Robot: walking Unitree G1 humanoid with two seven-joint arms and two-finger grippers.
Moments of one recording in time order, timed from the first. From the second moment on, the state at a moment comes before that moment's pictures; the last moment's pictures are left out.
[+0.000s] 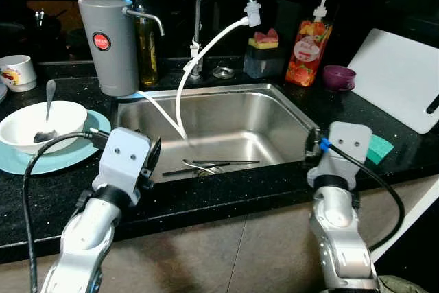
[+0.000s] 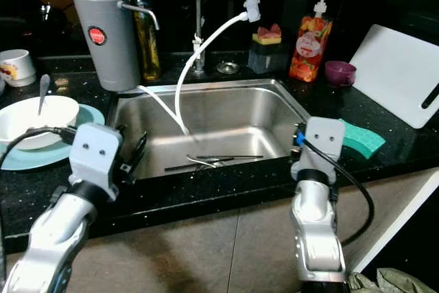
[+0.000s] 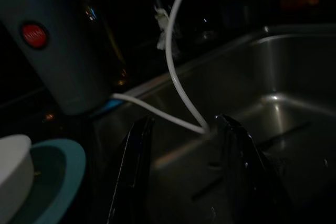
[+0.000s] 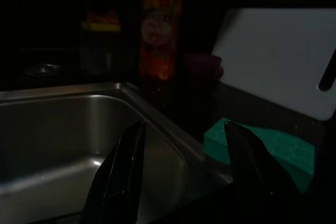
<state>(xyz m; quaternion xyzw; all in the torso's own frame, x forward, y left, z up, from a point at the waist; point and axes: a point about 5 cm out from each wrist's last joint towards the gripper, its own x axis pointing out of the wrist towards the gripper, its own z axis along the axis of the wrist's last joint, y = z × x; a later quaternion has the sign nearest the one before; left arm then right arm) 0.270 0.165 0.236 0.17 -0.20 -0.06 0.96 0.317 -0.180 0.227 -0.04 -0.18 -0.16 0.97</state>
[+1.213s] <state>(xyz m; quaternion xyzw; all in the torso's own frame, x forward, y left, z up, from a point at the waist) 0.253 0.186 0.212 0.17 -0.19 -0.03 0.97 0.287 -0.205 0.204 -0.08 -0.17 -0.11 0.98</state>
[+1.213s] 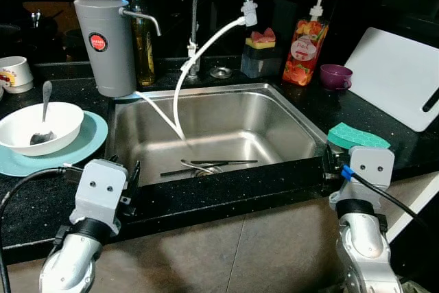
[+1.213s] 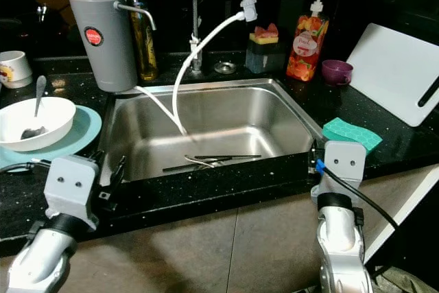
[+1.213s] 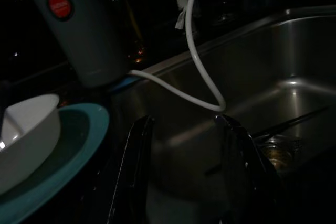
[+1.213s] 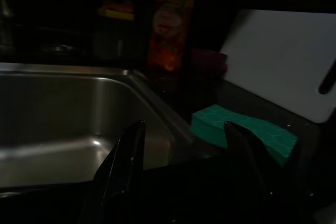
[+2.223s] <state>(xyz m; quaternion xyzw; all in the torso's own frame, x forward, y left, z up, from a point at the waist) 0.248 0.182 0.209 0.17 -0.20 -0.05 0.96 0.264 -0.210 0.182 -0.08 -0.13 -0.10 0.98</state>
